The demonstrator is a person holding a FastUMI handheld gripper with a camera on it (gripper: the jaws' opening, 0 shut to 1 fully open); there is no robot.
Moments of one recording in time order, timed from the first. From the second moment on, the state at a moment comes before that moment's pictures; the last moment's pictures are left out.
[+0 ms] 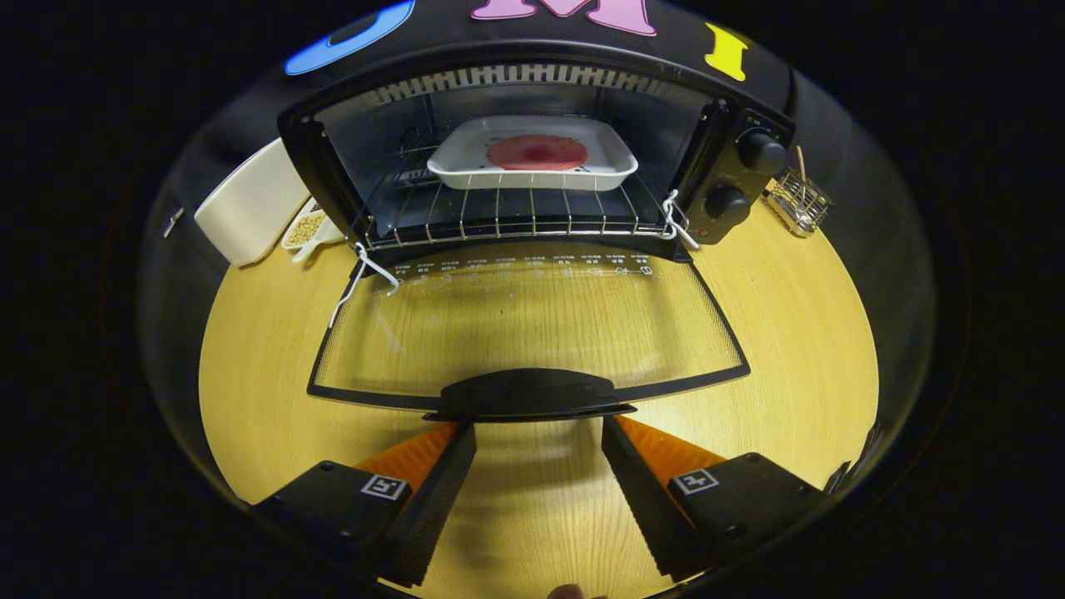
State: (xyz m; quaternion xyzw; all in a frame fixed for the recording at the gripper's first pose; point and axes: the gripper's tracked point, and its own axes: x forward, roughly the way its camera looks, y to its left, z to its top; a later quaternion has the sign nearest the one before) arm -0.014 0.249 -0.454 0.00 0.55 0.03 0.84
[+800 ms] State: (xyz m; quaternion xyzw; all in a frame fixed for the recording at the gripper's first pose) arm 0.006 0.258 -0.381 0.04 0.45 0.04 0.89
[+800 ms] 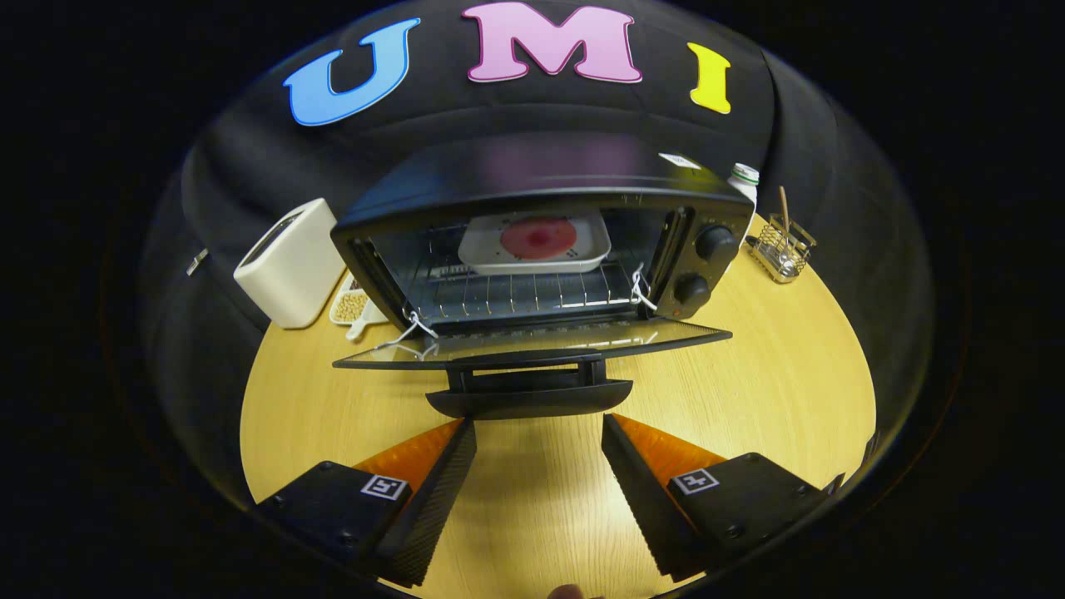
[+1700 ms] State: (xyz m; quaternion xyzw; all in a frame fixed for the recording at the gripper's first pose) arm 0.055 0.216 -0.251 0.03 0.27 0.05 0.96
